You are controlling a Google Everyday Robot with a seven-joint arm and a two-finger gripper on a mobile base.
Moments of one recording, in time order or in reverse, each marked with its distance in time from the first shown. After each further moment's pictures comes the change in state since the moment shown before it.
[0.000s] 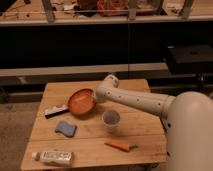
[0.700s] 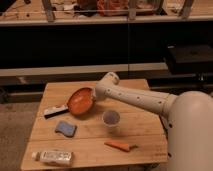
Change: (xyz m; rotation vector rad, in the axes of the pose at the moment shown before) arm 0.007 -0.010 -0.015 0.016 -0.002 -0.040
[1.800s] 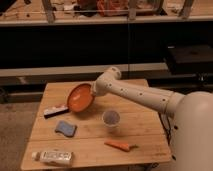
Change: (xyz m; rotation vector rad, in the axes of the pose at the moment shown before) arm 0.021 -0.014 -0.029 0.036 0.029 -0.037
